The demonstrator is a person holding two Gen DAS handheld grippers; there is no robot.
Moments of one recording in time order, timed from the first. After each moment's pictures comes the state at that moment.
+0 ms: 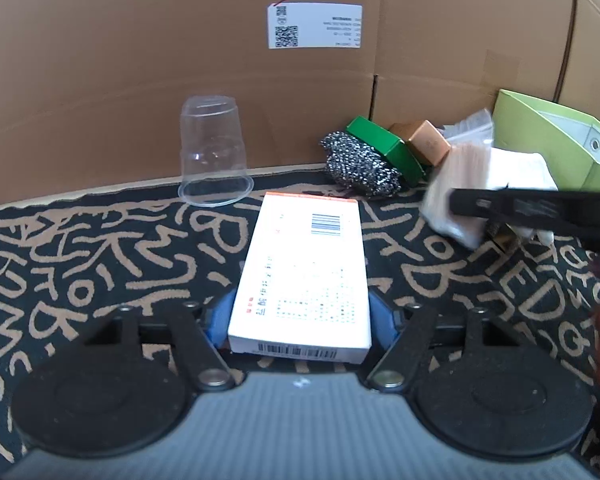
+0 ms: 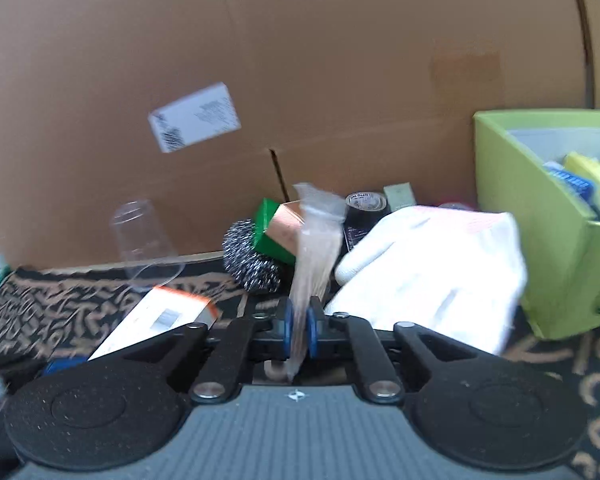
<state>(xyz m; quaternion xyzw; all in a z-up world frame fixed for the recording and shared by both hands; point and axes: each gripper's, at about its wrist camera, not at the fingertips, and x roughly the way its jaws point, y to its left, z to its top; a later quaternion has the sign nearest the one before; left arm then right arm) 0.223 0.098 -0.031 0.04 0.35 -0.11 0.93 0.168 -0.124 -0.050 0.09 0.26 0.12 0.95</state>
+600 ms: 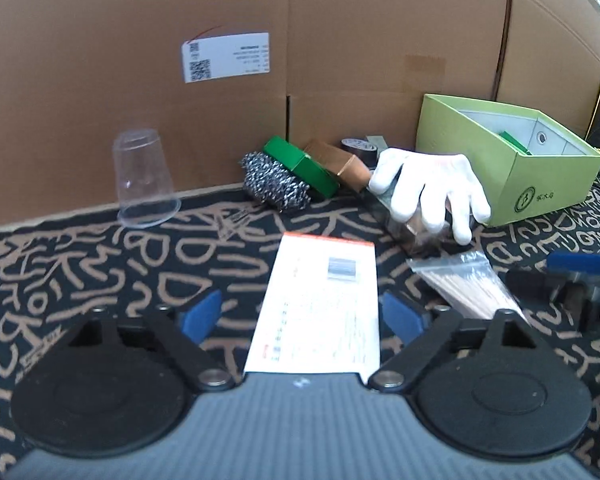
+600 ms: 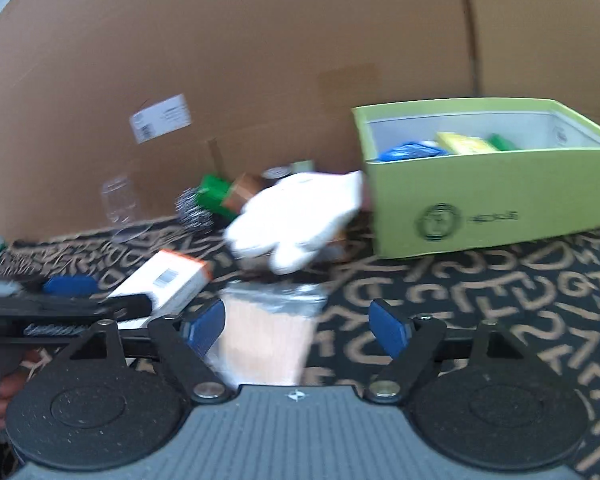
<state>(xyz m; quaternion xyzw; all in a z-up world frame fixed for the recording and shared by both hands) 0.196 0.053 -0.013 0.05 0.33 -0.16 0.93 0.078 -0.189 -0.044 0.07 0.28 0.08 0.95</state>
